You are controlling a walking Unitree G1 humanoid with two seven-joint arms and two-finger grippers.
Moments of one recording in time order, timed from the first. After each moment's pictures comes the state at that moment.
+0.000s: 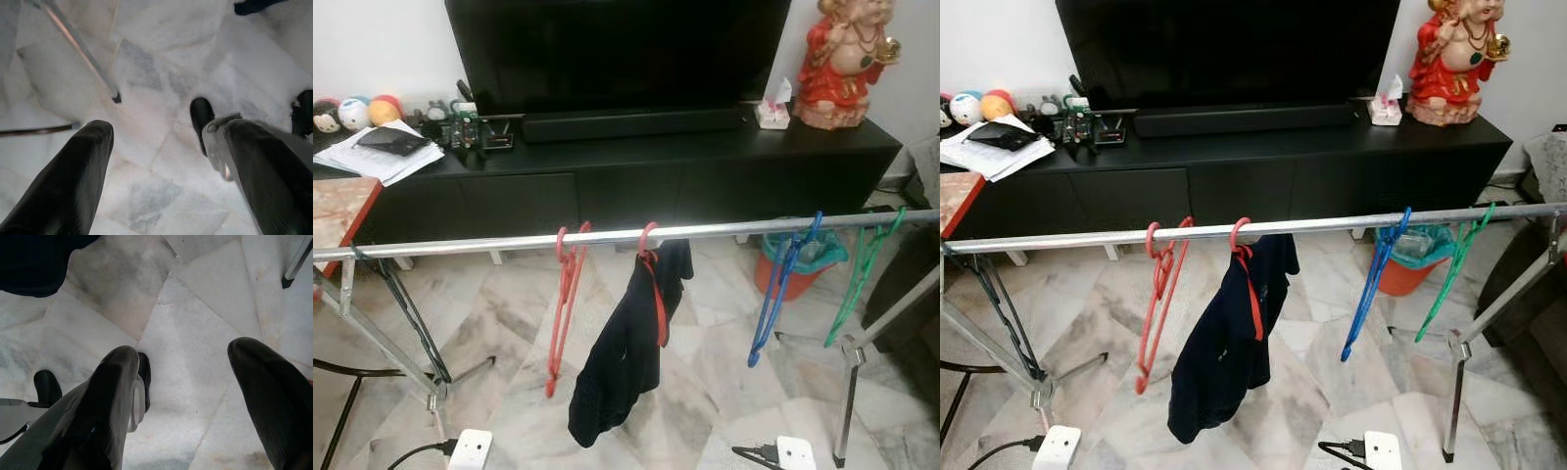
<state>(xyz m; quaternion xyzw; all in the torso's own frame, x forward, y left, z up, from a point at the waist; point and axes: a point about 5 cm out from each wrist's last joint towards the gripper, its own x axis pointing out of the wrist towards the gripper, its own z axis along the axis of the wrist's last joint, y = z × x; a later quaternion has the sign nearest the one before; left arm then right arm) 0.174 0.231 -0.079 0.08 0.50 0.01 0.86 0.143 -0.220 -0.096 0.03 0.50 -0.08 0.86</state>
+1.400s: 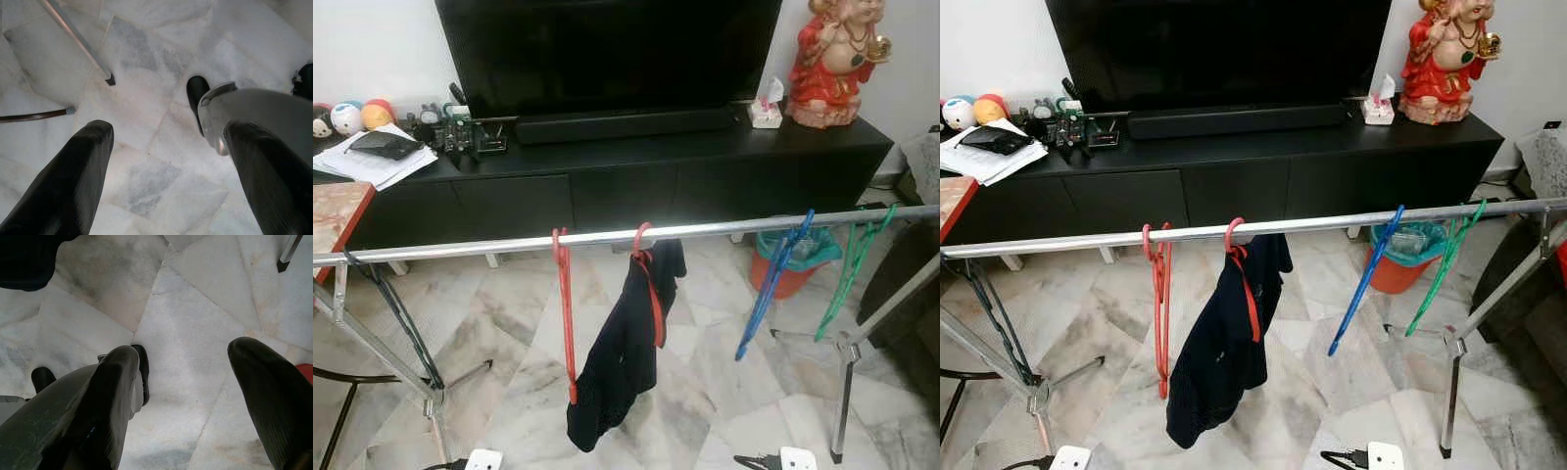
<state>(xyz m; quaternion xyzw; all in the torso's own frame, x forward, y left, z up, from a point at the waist) 0.141 0.224 -0.096 0.08 0.54 0.01 0.84 0.131 -0.221 -0.100 0.03 0.51 -0.09 0.85</state>
